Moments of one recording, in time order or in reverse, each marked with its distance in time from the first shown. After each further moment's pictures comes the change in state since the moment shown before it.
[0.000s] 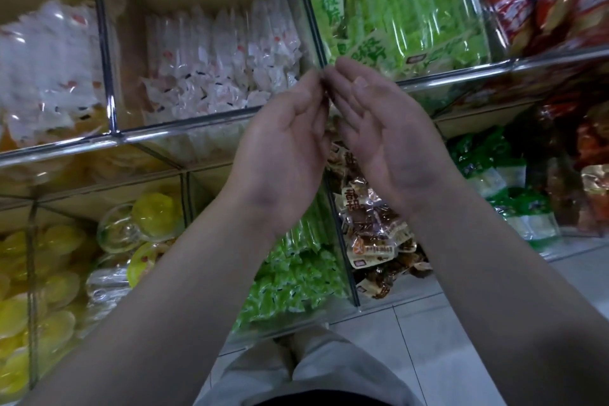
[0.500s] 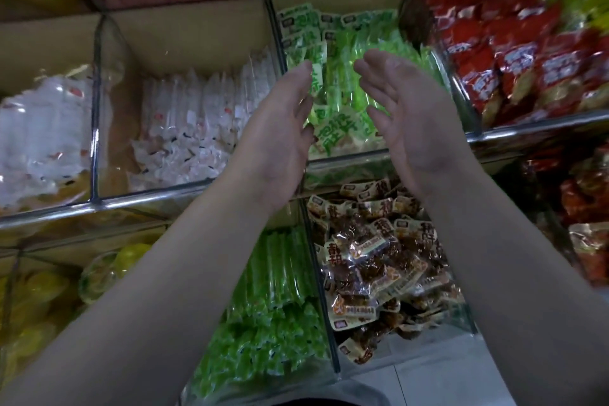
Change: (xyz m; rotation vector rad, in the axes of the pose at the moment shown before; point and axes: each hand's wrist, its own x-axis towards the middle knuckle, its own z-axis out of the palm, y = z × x) left_hand 0.073 0.032 0.035 0.209 0.118 0.104; right_hand 0.050 -0.073 -0.040 -0.328 0.166 -0.156
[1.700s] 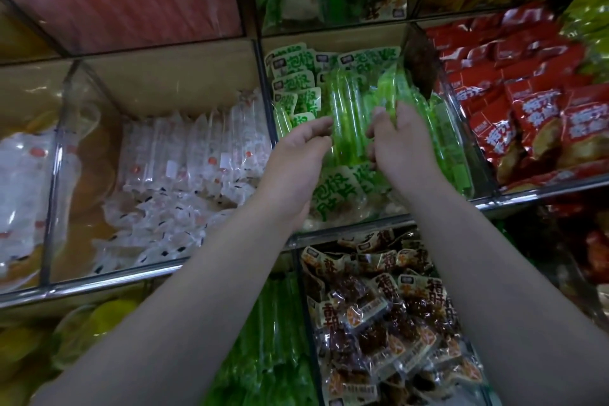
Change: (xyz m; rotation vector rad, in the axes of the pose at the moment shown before) left_hand 0.093 -0.023 0.015 0.262 0.160 -0.114; right_hand 0.114 0.045 -0.018 -0.447 0.193 0.077
